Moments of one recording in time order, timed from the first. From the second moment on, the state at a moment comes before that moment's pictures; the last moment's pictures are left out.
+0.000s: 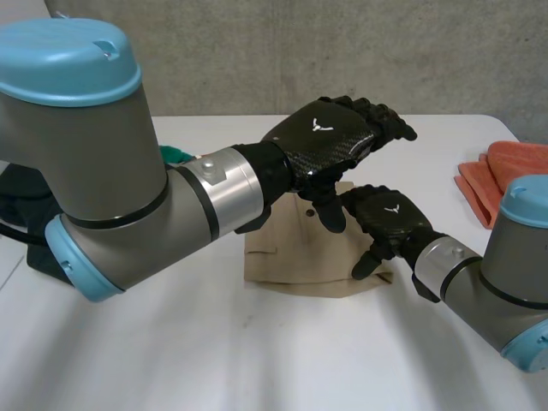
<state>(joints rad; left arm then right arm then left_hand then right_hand) 4.02 -2.02 -1.04 3.00 -1.05 3.31 1.91 -1.15 1.68 -0.22 1.20 2.97 0.21 0.20 0.20 0.20 0.04 0.24 0.23 0.23 0.23 0.04</state>
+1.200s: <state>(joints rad) 4.09 -1.96 -1.06 2.98 -1.01 3.23 2.08 -0.89 1.49 -0.76 1.57 2.74 0.21 0.20 0.20 0.20 0.04 1.01 1.14 1.15 1.19 0.93</state>
